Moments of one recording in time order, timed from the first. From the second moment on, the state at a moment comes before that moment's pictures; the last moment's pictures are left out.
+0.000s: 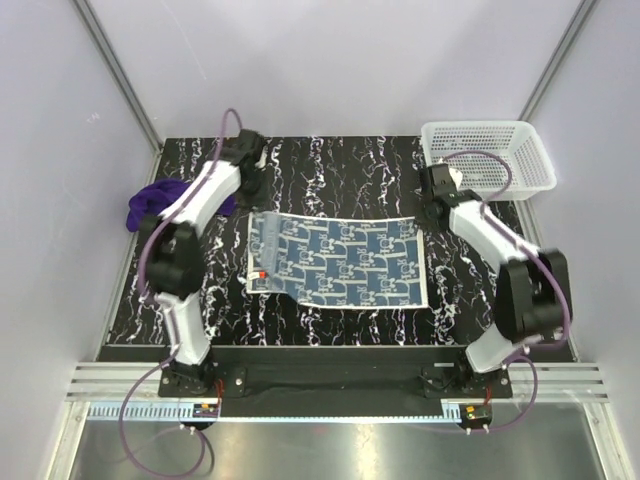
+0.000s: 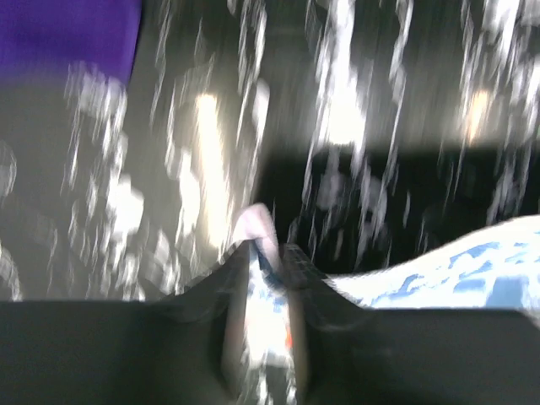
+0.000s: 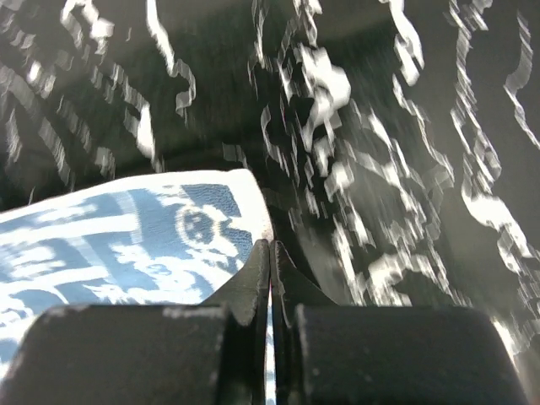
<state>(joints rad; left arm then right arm) -0.27 1.89 1.66 -0.93 -0.12 -0.26 0.25 1.56 1.15 -0.56 0.25 0.52</state>
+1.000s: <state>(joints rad) -0.21 1.14 0.73 -0.46 0.03 -0.61 0.22 1.09 0.85 -0.54 0.18 0.64</state>
